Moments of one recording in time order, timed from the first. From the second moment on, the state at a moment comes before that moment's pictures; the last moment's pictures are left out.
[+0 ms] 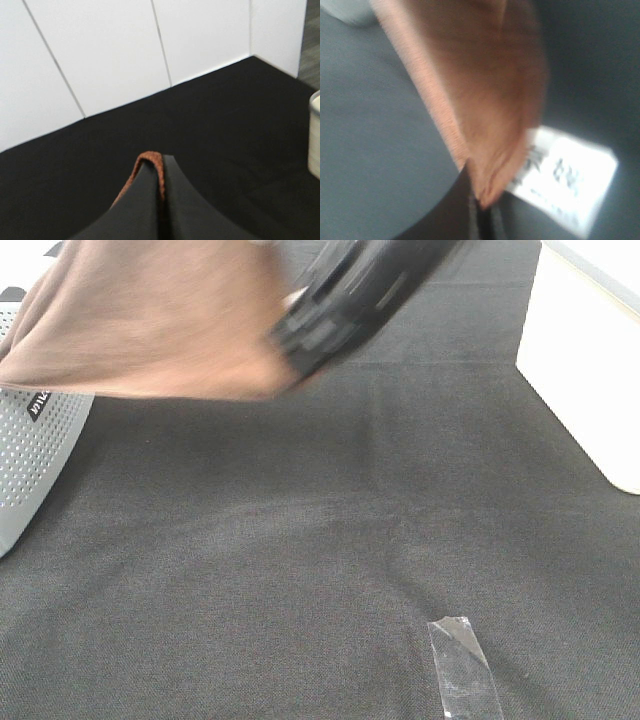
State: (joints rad) left arm -0.74 1.91 -2.30 0.65 0.85 -0.34; right arm 0.53 1.85 -1.62 0.25 0.87 -0.54
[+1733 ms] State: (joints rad) left arm -0.40 1.92 -2.30 0.22 0.36 -0.73; right arm 0.36 1.84 -2.19 -0.48 0.50 -0.85
